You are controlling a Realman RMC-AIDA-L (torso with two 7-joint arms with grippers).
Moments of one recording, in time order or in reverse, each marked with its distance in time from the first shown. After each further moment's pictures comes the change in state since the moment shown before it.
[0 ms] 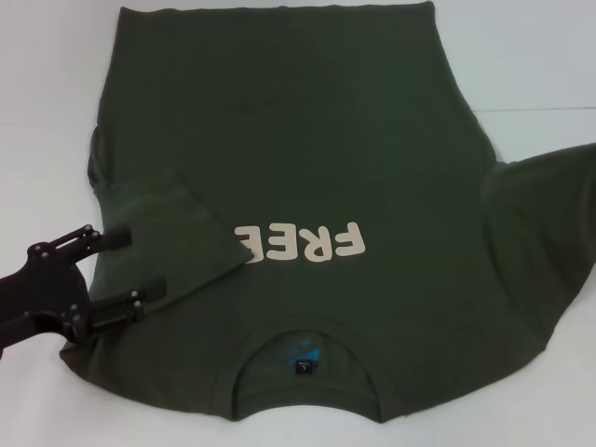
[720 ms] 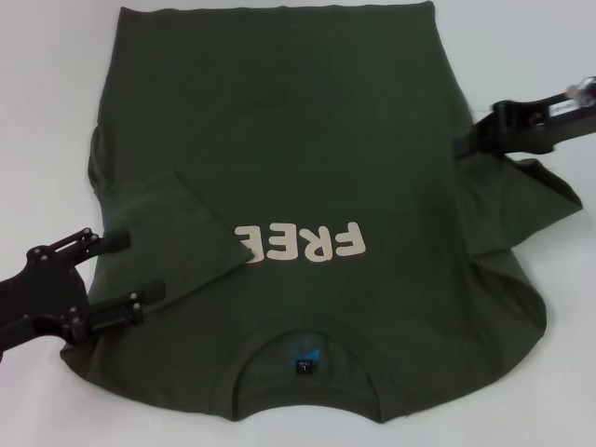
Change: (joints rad) left arm 0.006 0.000 -0.001 -0.007 0.000 -0.002 0.000; right arm 0.223 0.080 -0.225 0.090 0.001 0.064 0.016
